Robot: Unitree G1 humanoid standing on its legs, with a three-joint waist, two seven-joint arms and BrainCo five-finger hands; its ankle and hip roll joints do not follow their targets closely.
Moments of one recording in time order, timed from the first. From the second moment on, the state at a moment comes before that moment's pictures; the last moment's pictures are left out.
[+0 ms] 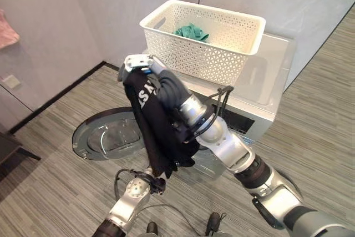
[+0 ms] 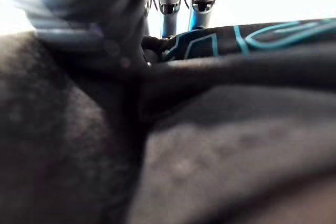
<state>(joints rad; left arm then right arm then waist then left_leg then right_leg) -0.07 0.25 -0.47 0.20 -0.24 -0.06 0.07 -0.70 -0.19 0.63 -0.19 -0.02 -0.04 -0.09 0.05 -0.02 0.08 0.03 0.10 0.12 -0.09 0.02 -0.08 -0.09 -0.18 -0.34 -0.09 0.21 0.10</state>
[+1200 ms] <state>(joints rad) -0.05 0.21 -0.25 0.16 -0.36 -0.28 0.41 -0.63 -0.26 0.88 -0.16 0.42 -0.08 0.07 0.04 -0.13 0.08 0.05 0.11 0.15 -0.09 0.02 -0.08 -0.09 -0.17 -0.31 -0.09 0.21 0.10</state>
